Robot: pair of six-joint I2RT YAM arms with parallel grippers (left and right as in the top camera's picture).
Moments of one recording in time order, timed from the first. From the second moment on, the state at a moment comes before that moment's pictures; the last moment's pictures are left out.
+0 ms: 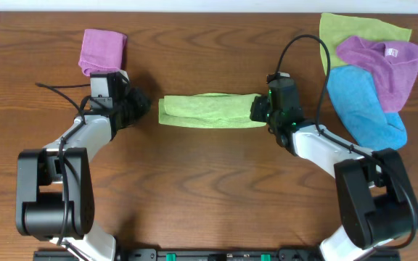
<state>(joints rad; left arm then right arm) 0.01 1.80 0.93 -0.03 0.43 -0.64 0.30 1.79 0.87 0.14 0.00 0.46</state>
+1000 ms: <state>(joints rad) -0.11 1.77 1.02 -0.05 0.49 -0.67 0.17 1.50 0.88 -0.17 -0.21 0.69</state>
